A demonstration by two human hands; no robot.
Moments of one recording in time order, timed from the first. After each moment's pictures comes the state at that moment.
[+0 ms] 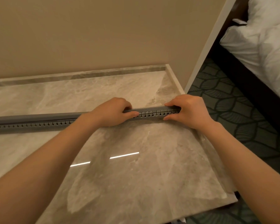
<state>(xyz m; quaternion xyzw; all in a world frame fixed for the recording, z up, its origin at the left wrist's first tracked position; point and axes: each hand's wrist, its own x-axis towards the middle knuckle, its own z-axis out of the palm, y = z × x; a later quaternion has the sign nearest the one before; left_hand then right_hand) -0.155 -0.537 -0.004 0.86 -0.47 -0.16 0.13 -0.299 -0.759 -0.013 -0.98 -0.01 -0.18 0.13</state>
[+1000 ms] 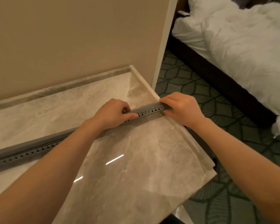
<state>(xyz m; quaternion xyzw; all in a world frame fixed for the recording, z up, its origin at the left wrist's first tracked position) -0.156 -0.606 -0.016 0.79 -0.54 -0.17 0.22 -0.347 -0.778 -0.009 -0.97 0.07 -0.21 -0.03</state>
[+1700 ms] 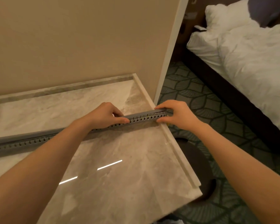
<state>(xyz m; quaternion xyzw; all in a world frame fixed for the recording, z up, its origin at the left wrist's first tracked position) -0.154 -0.605 -0.009 0.80 -0.48 -0.25 0.26 -0.338 -0.818 -0.005 -0.96 0.11 -0.09 0.26</state>
